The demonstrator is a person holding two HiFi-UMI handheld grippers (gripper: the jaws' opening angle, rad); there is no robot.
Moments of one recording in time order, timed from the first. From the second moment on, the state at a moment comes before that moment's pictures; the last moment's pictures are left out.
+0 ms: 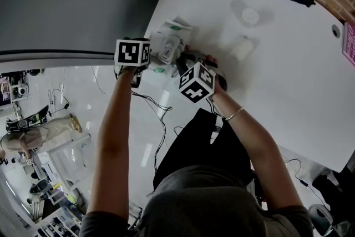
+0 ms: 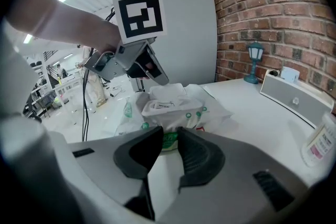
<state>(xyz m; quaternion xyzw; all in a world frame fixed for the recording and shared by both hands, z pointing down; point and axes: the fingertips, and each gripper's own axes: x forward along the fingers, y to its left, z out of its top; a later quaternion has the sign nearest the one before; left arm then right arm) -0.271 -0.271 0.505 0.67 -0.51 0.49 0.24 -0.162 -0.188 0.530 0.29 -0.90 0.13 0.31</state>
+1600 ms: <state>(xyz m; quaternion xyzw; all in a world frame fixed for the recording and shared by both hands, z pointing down) -0.280 -0.245 0.473 0.68 -0.57 0.42 0.22 -0.152 -0.186 0.521 0.30 -0.90 0.18 0.26</state>
